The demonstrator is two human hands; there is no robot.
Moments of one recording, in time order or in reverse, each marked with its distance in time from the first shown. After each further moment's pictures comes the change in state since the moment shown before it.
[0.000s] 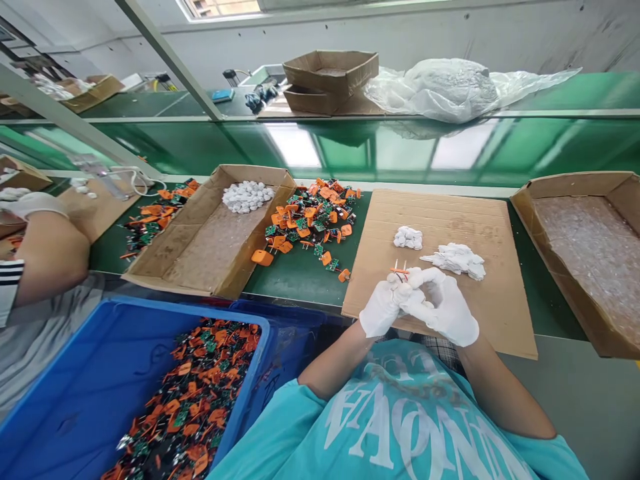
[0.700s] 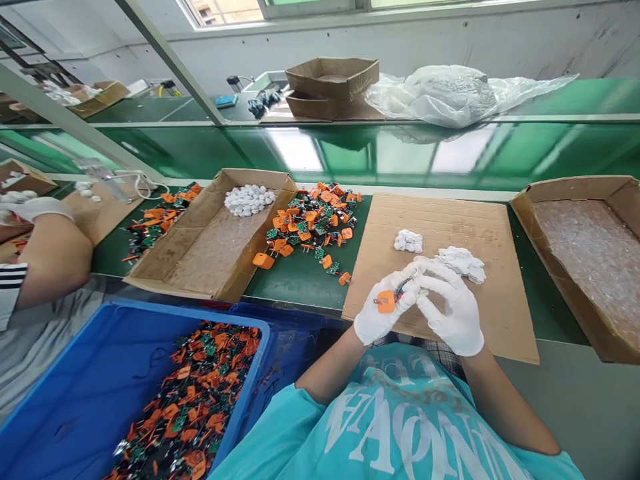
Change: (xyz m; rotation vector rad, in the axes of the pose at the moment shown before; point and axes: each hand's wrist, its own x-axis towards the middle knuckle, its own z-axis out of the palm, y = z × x) left_hand -0.007 0.017 -0.013 0.442 -0.090 0.466; right_hand -0.003 0.008 -0.016 -0.630 0.175 -0.589
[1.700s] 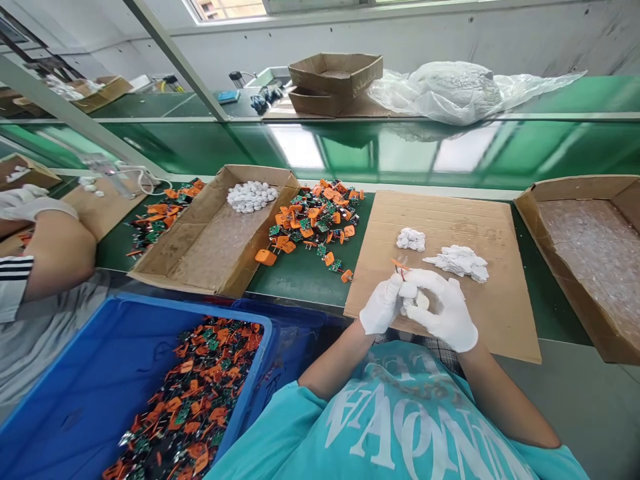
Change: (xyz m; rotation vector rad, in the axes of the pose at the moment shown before) left_hand 0.000 -0.031 0.012 -0.347 0.007 -0.352; right_hand -0.004 0.000 0.013 0.198 -0.154 0.177
